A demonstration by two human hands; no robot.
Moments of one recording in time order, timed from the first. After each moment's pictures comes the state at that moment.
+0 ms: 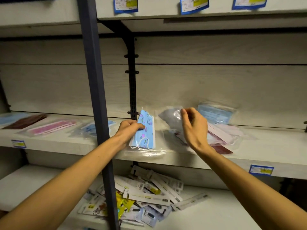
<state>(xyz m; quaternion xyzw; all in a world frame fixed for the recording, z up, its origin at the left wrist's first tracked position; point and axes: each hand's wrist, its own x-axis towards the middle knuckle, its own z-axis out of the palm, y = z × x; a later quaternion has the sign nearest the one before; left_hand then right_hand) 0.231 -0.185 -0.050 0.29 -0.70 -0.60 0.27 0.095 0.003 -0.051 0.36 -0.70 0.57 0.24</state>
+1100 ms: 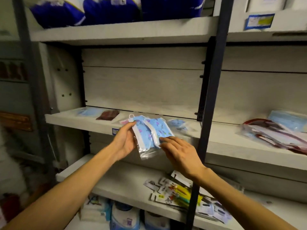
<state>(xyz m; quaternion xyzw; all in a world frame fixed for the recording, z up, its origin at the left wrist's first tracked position) 0.551 -0.373 -0.079 0.17 -0.47 -0.81 0.31 0.393 -0.203 -0.126 0.68 -0.58 0.23 0.39</state>
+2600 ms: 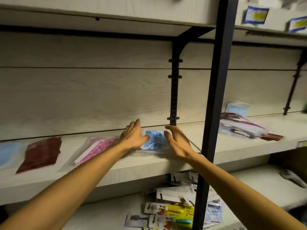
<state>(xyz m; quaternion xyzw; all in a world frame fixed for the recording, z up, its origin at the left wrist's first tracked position) 0.328 -0.526 -0.057 0.12 -0.97 -0.16 0.17 0.274 -0.324 -0.095 0.32 -0.84 0.41 0.15</state>
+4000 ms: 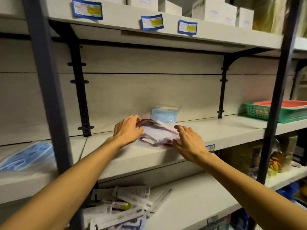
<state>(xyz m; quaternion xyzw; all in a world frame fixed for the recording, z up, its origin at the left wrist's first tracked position) 0.154 -0.155 -0.036 0.02 -0.95 -0.10 0.29 0.126 0.094 -0.079 0.25 -0.93 0.14 0.25</state>
